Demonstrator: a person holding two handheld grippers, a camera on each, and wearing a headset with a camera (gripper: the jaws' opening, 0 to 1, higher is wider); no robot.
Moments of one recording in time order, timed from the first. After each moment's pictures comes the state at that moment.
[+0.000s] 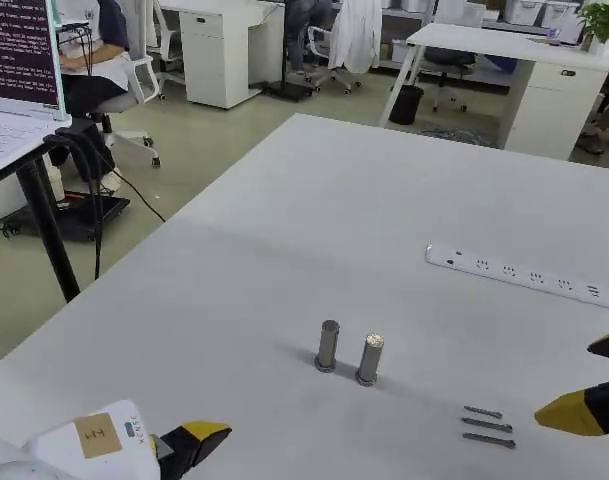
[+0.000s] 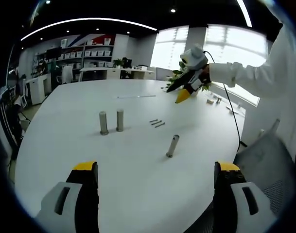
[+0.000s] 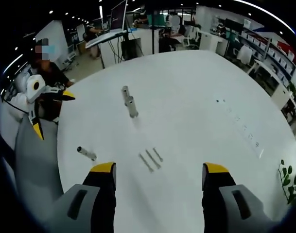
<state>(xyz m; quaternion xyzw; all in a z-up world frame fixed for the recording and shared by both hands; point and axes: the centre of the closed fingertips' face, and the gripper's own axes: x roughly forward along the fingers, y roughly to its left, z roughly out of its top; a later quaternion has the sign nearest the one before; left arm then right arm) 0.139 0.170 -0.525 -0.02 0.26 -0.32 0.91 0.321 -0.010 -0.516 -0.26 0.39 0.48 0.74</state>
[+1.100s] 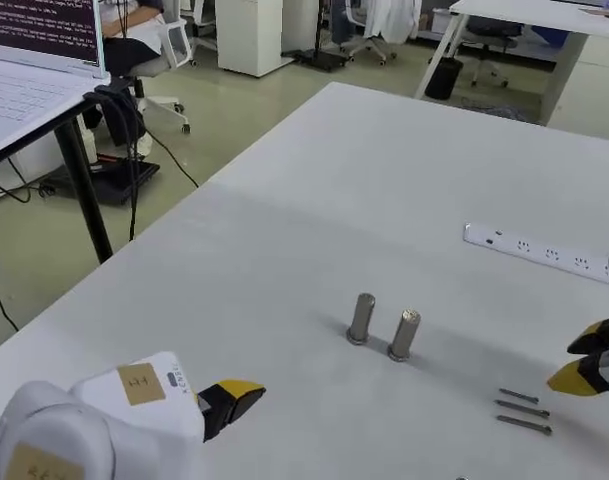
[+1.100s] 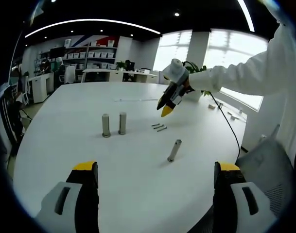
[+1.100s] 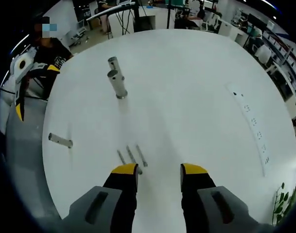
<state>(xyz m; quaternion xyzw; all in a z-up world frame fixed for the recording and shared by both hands) 0.147 0.174 -0.522 -0.04 0.24 -0.30 0.92 0.363 -0.002 -0.580 -0.34 0.44 0.49 0.67</state>
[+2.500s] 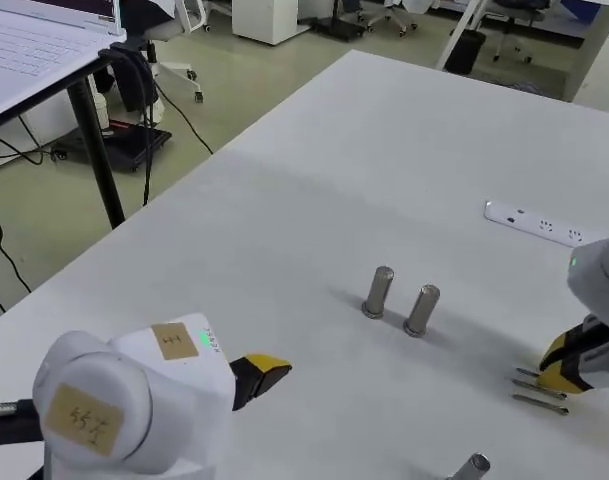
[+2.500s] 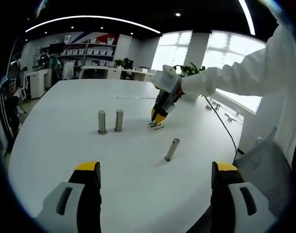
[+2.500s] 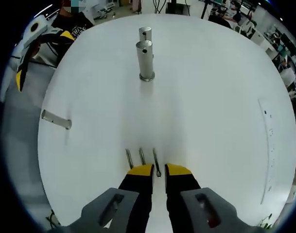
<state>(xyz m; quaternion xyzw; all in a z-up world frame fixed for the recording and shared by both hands) 0.146 0.167 -0.527 -0.05 0.25 -0.32 0.91 0.342 0.014 -0.615 -0.42 0.42 0.55 0.58</state>
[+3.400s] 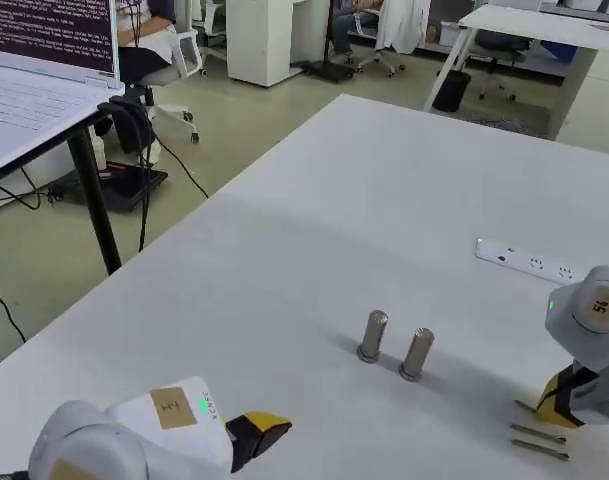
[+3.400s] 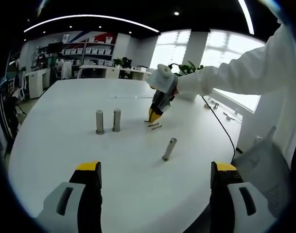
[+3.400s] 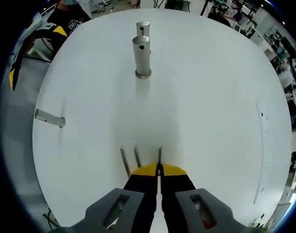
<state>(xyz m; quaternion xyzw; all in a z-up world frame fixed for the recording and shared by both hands) 0.143 0.165 -0.525 -0.05 0.26 -0.32 0.91 0.349 0.016 -0.615 -0.46 0.42 0.53 0.58</state>
